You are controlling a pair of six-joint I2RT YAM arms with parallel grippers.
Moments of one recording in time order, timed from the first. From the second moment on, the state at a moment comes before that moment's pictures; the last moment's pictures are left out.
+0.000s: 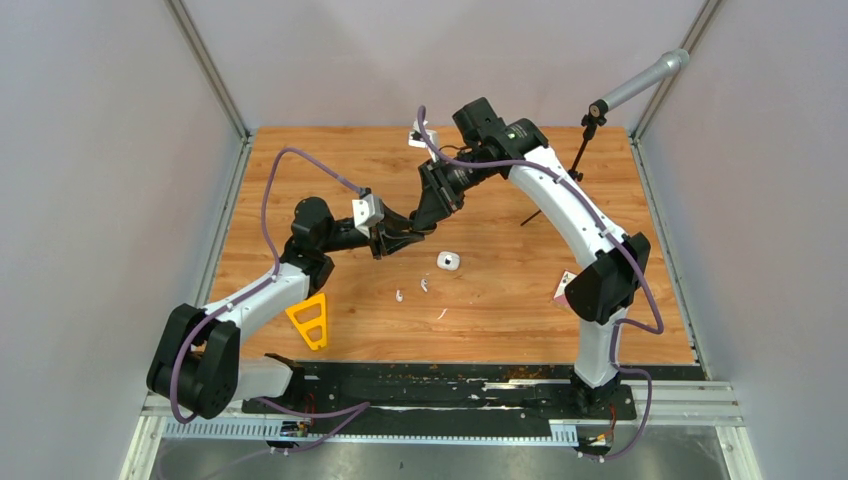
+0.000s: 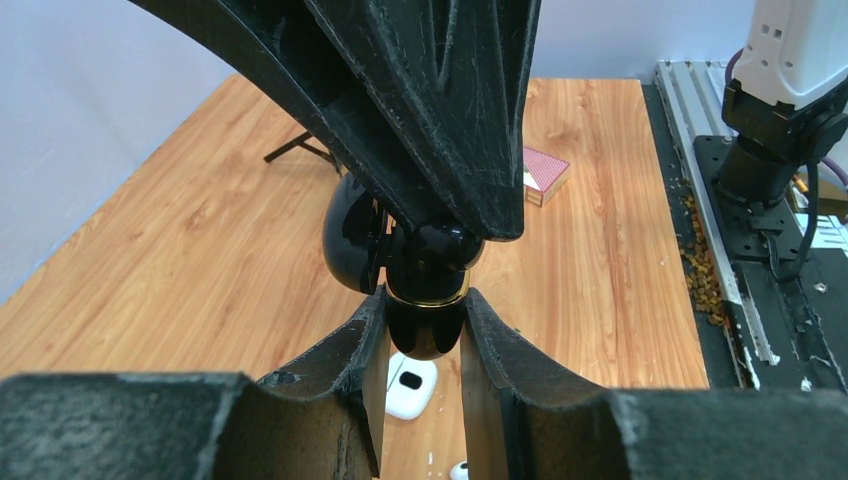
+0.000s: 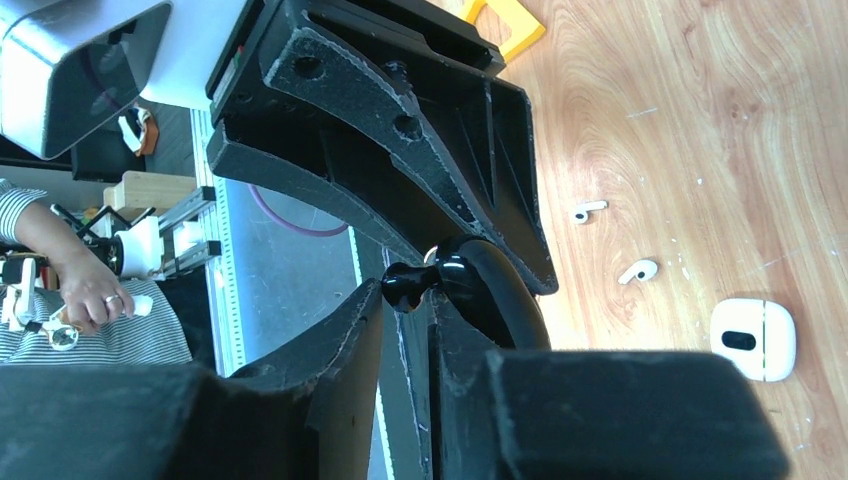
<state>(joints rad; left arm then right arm) -0.41 1.27 0.65 0.70 0.99 0.05 0.58 1.93 2.10 -1.18 -0.98 -0.13</state>
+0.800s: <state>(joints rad) -0.41 1.26 0.62 0.75 0.96 -0.02 0.58 1.93 2.18 -1.23 -0.86 -0.14</state>
